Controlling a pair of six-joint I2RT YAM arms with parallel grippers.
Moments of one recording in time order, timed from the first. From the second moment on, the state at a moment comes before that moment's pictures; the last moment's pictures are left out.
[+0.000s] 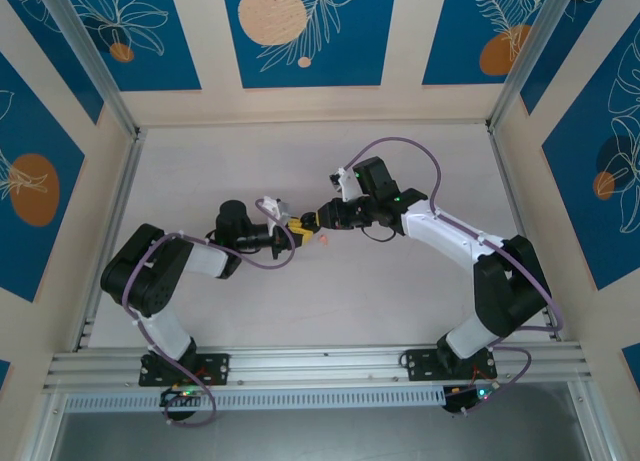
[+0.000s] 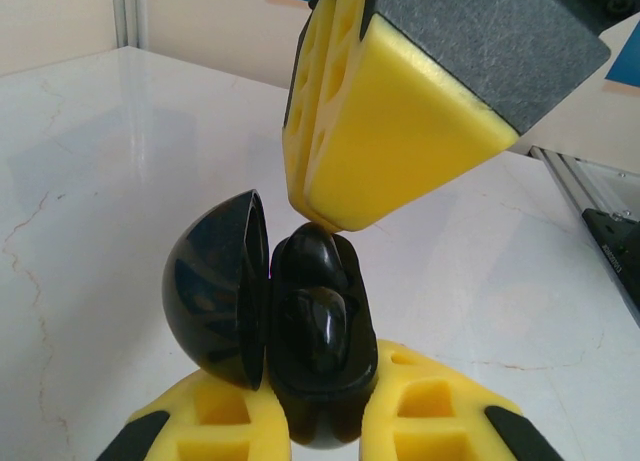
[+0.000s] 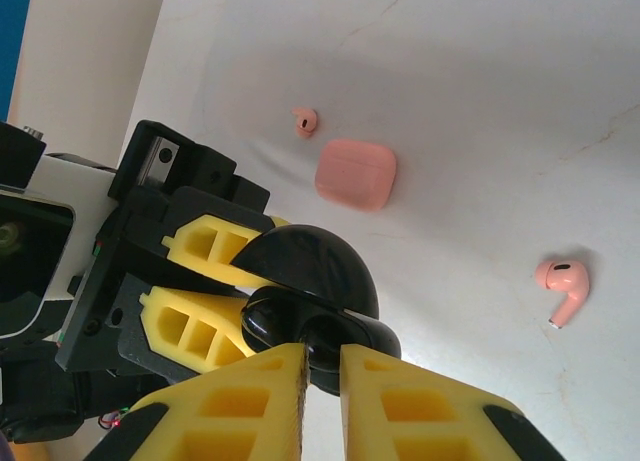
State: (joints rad) left arm -0.44 1.73 0.57 0.95 0.89 -0.02; right arm 0.56 1.55 1.10 -0.36 -0.56 0.48
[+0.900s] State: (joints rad) left arm -0.44 1.67 0.54 0.96 0.90 -0.02; right arm 0.44 1.42 0.96 -0.16 -0.69 0.28
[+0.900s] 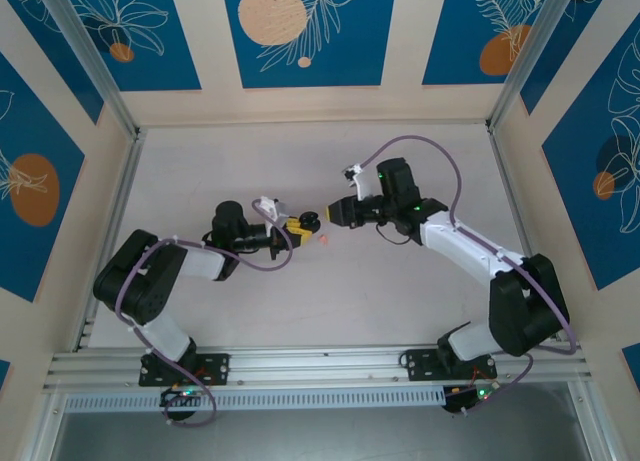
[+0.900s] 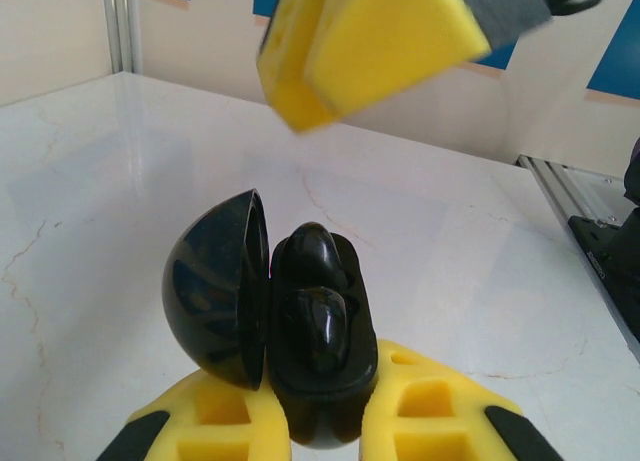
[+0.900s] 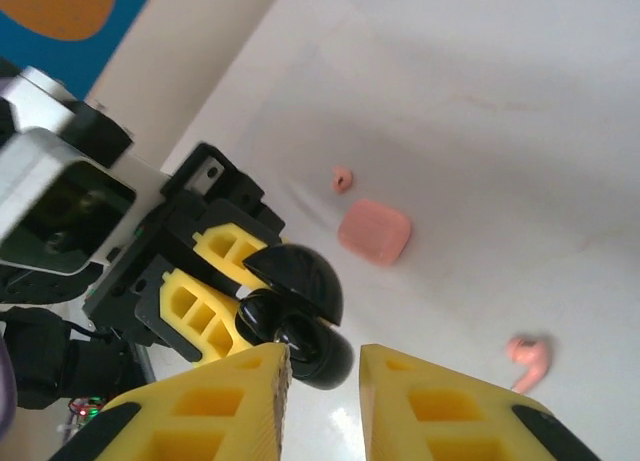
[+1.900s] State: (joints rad) left arm -0.44 1.67 0.54 0.98 0.91 -0.02; right arm 0.43 1.75 1.49 -0.82 -0.93 -0.96
